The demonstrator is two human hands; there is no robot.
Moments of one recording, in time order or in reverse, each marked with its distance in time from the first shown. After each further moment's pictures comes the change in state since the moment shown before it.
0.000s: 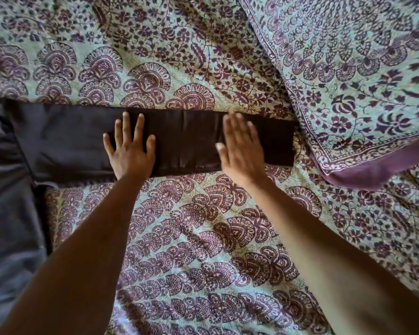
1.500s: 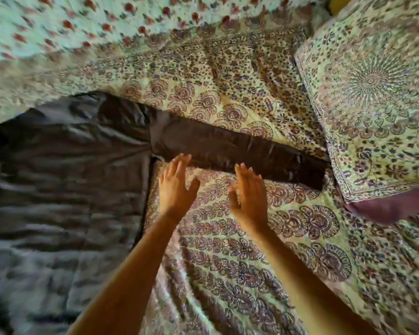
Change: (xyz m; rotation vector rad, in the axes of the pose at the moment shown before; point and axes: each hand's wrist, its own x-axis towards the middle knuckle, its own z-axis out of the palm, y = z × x) left_hand -0.170 -0.027 -0.156 -0.387 0.105 -0.088; right_hand -0.128 -0.126 -0.080 0.379 0.087 -0.181
